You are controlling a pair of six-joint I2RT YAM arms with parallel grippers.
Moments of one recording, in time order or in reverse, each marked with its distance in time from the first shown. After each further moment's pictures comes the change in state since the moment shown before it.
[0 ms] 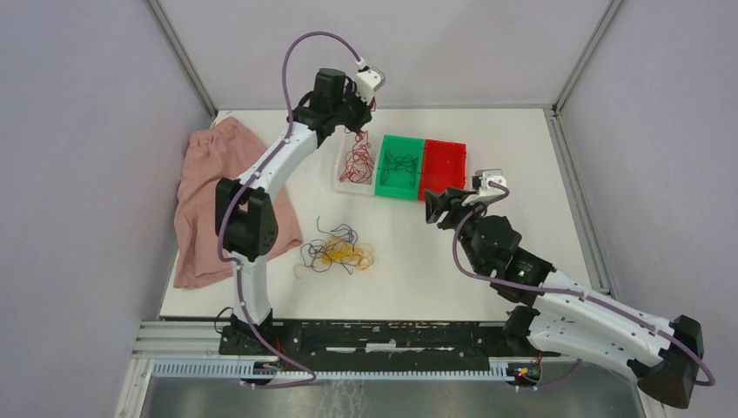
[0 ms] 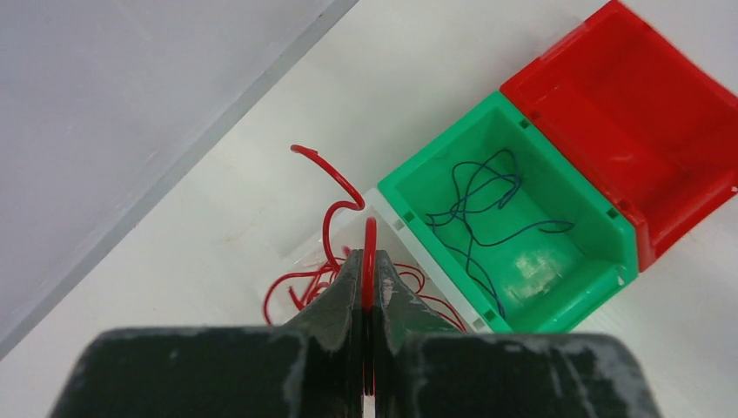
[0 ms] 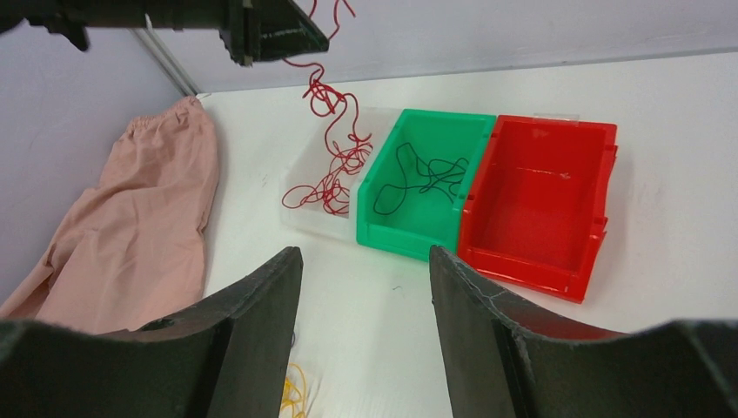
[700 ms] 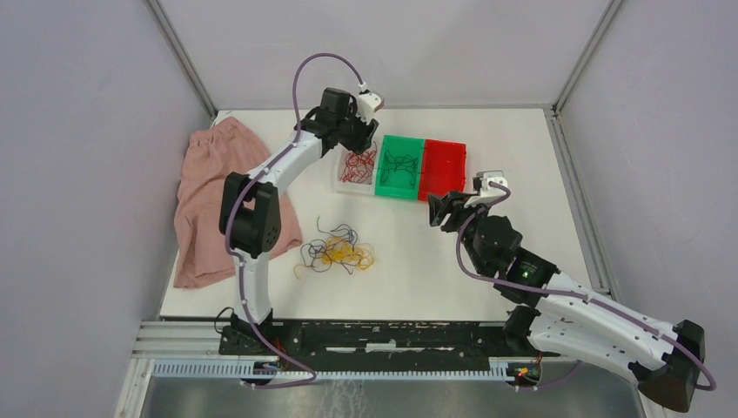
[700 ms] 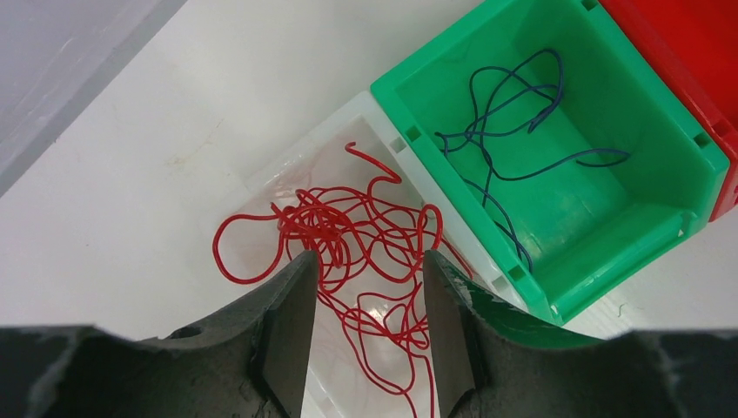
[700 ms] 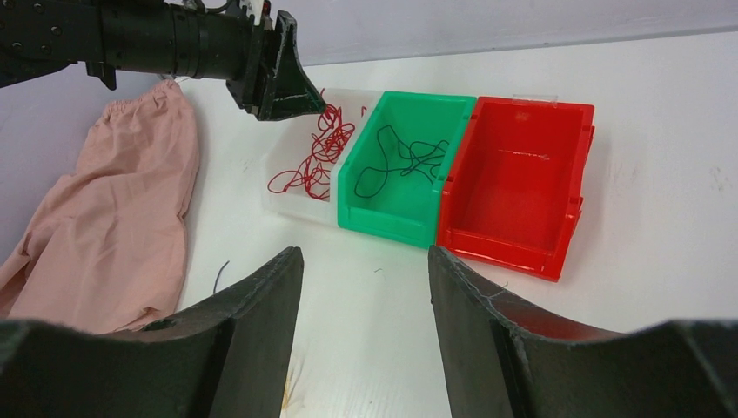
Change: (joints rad) left arm 0.003 0.078 -0.103 0.002 -0.077 0.005; right arm -0.015 -0.055 0.000 -0.105 0.002 0.014
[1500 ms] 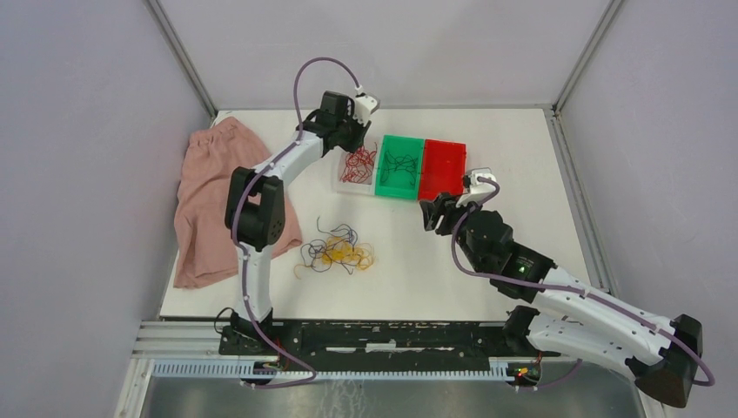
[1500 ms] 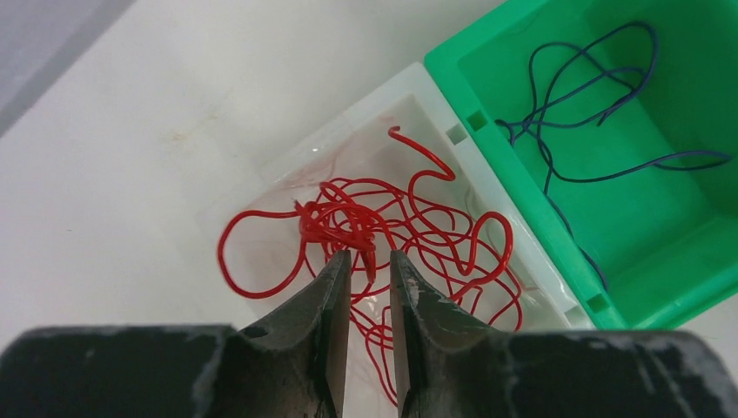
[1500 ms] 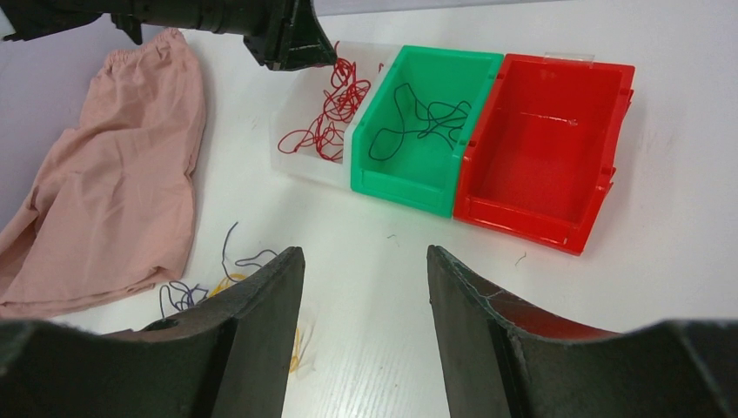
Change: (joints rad) left arm 0.025 0.064 0.002 0.032 -0.029 -0.009; right arm 0.000 0.052 0.051 -0.117 -0.075 0.063
